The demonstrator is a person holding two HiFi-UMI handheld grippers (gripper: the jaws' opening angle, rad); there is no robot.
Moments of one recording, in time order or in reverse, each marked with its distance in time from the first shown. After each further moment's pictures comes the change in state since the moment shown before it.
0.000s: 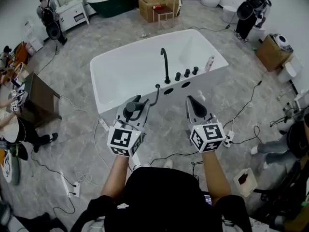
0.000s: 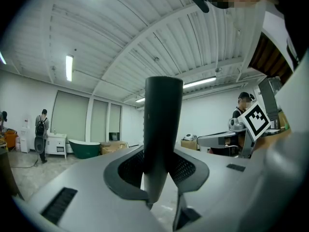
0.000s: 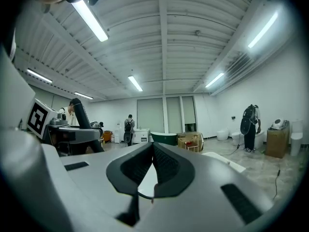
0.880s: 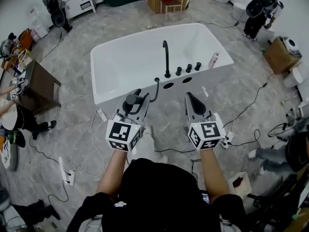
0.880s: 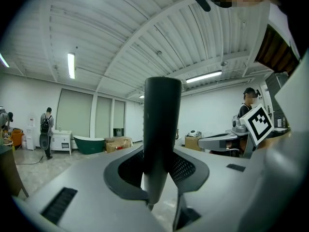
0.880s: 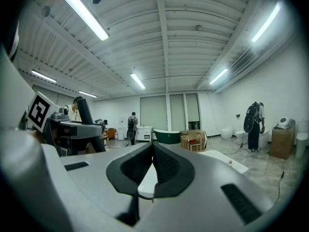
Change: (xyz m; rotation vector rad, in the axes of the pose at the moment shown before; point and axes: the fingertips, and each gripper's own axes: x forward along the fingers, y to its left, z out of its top) left arm 0.046 -0.021 -0.026 -0.008 0.054 0.057; right arm 0.017 -0.047 -0.032 -0.006 0.025 0.055
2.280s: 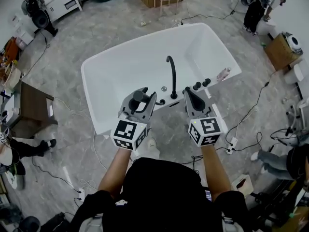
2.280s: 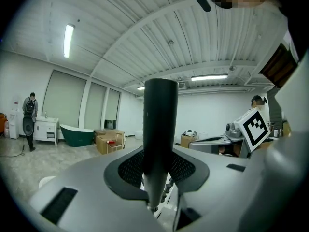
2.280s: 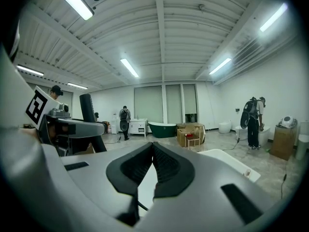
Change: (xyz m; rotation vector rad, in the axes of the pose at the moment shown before) left arm 0.239 0.204 -0.011 -0.115 0.066 -0.135; right arm 0.309 -0.060 0.012 0.002 0.117 -0.053
